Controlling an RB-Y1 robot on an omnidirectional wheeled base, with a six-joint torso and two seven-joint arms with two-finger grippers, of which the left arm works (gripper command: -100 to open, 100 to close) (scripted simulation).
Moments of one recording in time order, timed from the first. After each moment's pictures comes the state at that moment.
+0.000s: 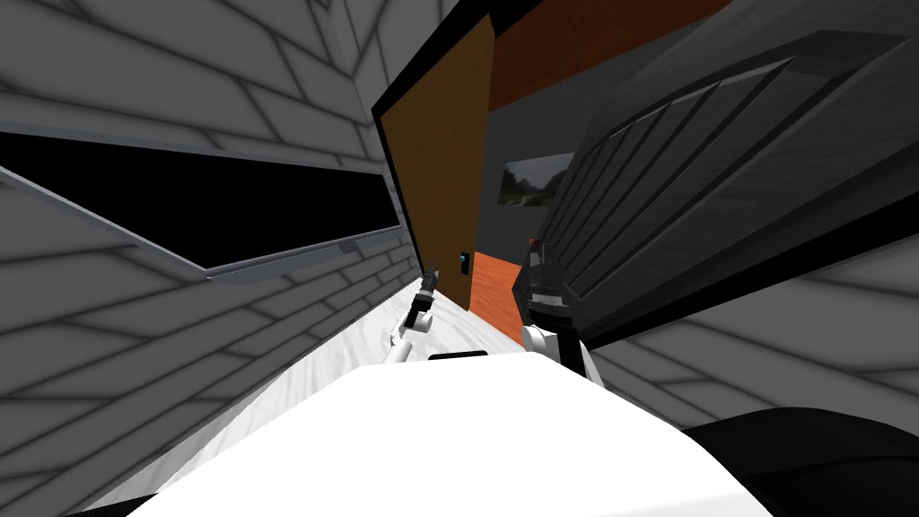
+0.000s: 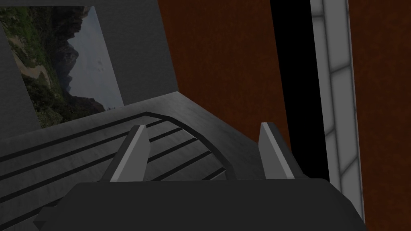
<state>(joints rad) -0.04 0.05 -0.21 -1.44 0.00 -0.47 0.02</state>
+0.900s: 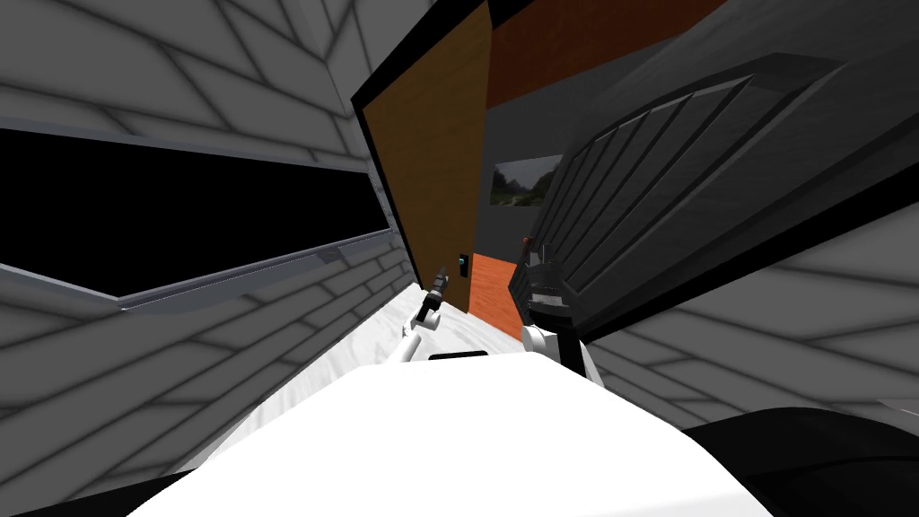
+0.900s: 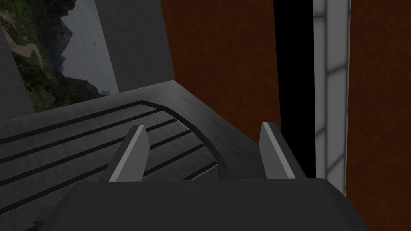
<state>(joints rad) -0.18 0.03 -0.28 -1.19 0.04 -0.44 0.03</state>
